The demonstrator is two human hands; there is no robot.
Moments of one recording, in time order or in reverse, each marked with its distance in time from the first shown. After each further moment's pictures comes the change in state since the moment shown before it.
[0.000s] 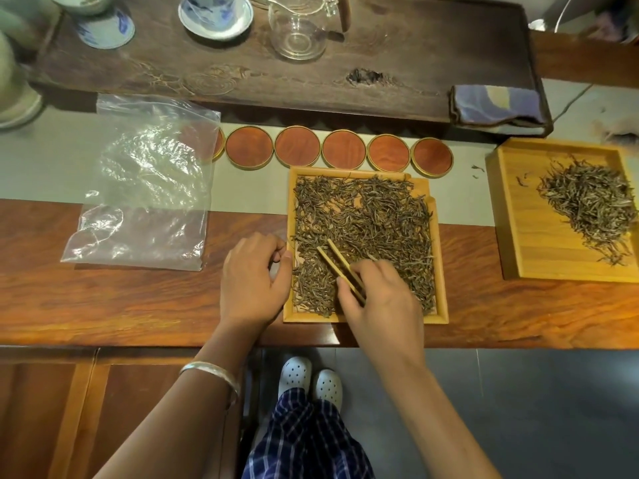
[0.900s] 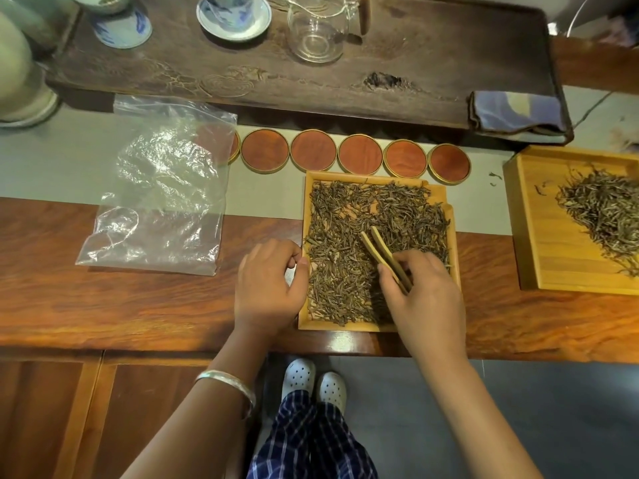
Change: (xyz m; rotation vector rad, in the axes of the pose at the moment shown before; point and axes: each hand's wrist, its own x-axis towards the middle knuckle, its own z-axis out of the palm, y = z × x) left_hand 0.000 0.001 -0.001 -0.054 0.011 -0.005; right_hand 0.022 0.020 -0.010 -0.014 0.086 0.048
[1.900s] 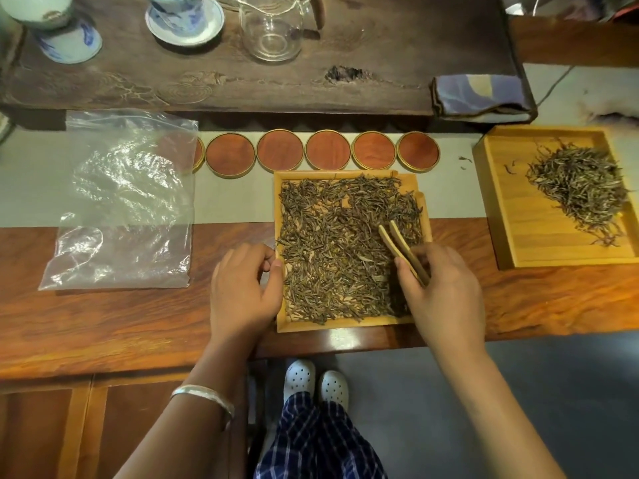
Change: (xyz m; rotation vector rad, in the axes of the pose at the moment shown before) left_hand -0.001 -0.004 0.003 0.040 -0.005 0.006; right_hand -0.001 0.036 -0.021 -0.013 0.054 0.088
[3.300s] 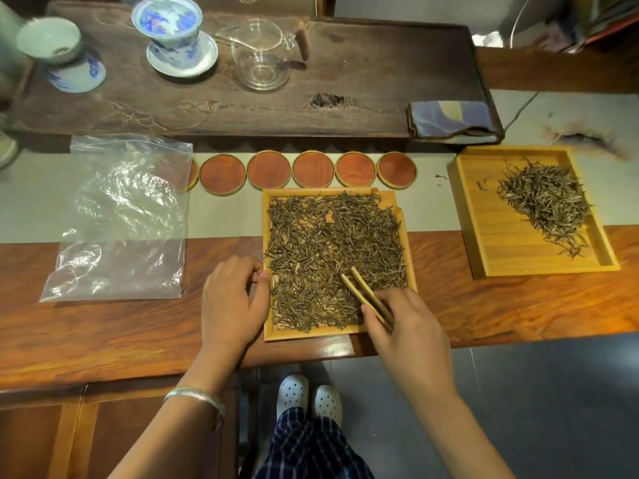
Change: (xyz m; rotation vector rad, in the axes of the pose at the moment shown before) left_hand 0.000 0.001 0.000 0.028 0.012 0.037; right_hand -0.039 -0.005 -0.009 0.040 -0.146 -0.025
